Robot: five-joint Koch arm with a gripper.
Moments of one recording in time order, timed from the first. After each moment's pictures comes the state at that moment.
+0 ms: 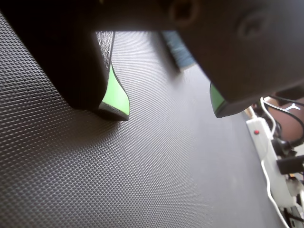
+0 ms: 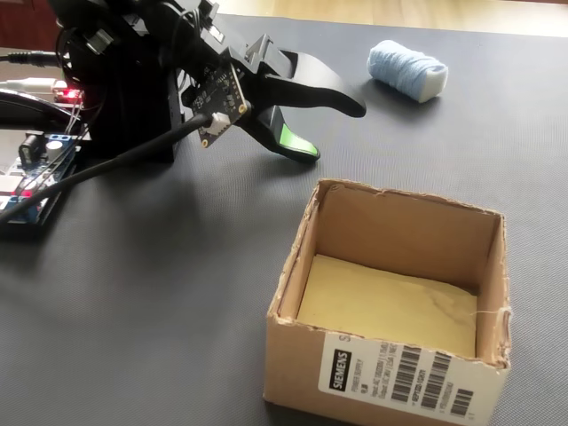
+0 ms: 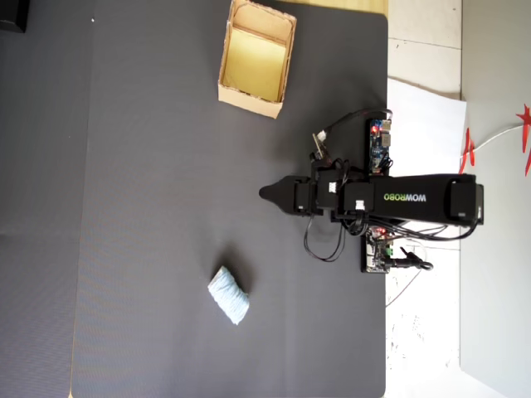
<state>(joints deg) 3.9 130.6 176.5 -3.7 91.3</state>
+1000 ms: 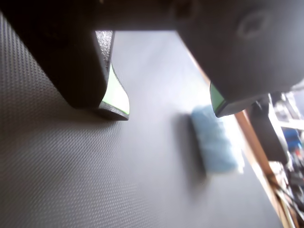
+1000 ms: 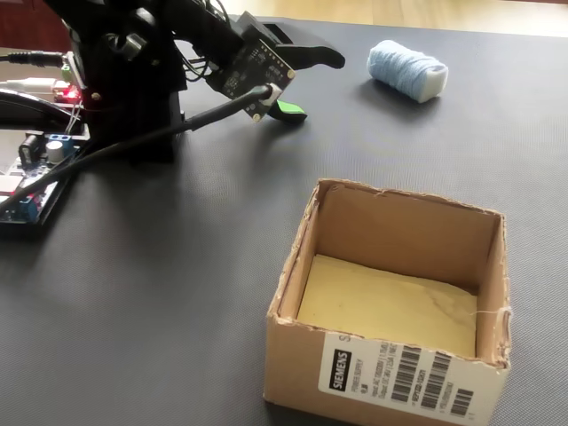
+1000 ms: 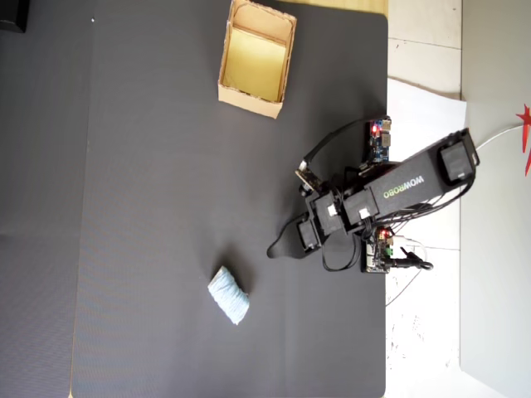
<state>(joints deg) -29.0 130.6 176.0 -3.5 91.1</state>
